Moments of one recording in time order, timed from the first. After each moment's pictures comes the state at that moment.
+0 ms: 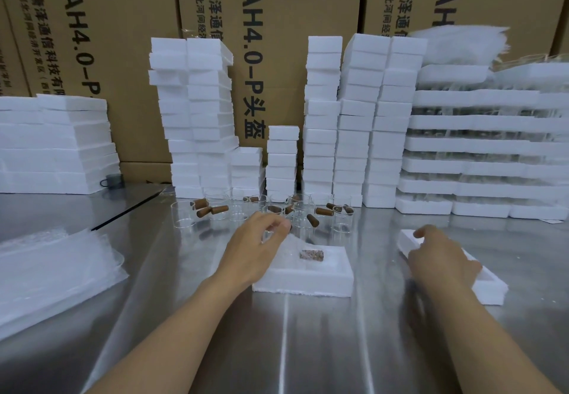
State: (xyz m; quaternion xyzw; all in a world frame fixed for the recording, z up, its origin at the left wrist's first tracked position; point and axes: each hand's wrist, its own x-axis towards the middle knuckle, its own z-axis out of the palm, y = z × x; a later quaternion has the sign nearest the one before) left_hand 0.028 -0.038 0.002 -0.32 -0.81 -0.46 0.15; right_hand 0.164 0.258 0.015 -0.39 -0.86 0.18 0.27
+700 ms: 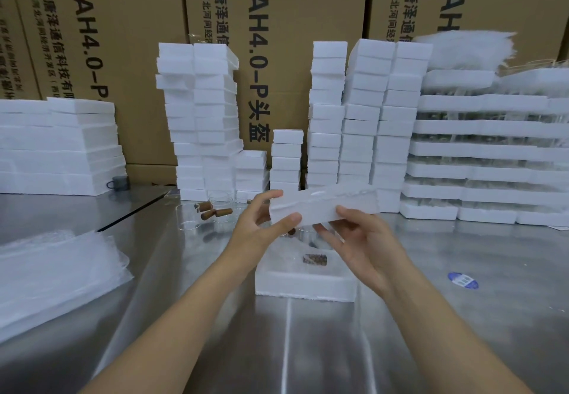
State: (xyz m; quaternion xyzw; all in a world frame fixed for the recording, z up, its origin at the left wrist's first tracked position) left_hand 0.044 -0.038 0.038 -0.30 -0.67 -0.68 0.04; right_hand 0.146 0.153 0.058 0.08 -0.43 0.89 0.13
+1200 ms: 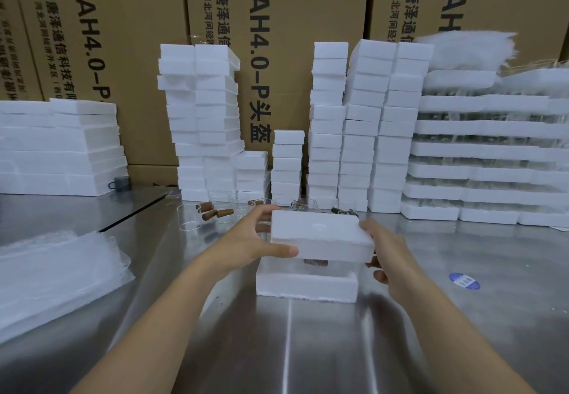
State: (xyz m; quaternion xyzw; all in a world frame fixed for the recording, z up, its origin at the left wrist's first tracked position) left_hand 0.032 -0.065 0.043 -0.32 -0.76 -0.56 -0.09; right_hand 0.136 0.195 0.032 -0.25 -0.69 0.65 0.19
